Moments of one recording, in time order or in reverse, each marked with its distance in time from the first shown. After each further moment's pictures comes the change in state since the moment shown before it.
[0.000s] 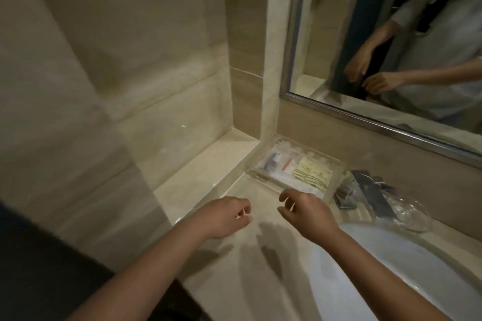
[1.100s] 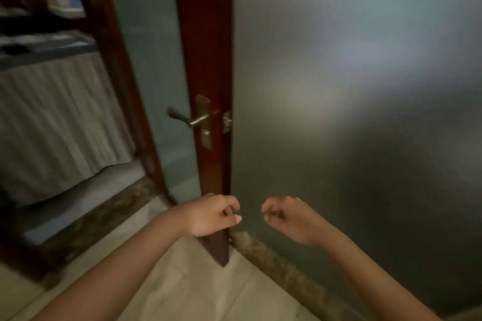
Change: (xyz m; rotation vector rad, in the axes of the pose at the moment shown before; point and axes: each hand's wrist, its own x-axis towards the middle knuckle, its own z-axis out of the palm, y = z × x) left_hand -0.810 0.052 0.247 -0.584 0.718 -1.235; right_hand -0.486 -0.548 0.188 -0.095 -0.881 -1.456
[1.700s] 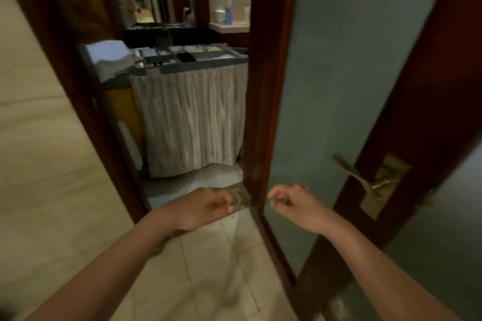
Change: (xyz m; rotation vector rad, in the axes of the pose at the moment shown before) left_hand -0.163 -0.250 -0.144 -0.120 0.370 -0.361; right_hand 0.239 -0.260 0.072 0.037 -0.124 -0.422
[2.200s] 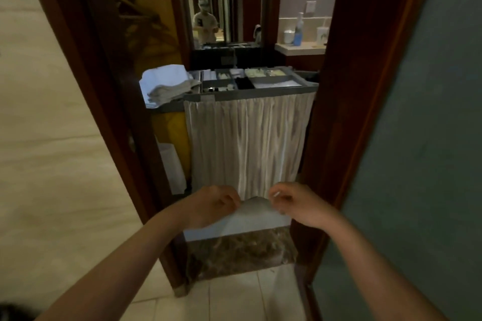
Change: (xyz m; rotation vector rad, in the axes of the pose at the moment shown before) left_hand 0.149 -0.107 -0.145 -0.089 0.227 -0.208; right_hand 0.309 -0.023 -0.030 0.222 -0.257 -0.253
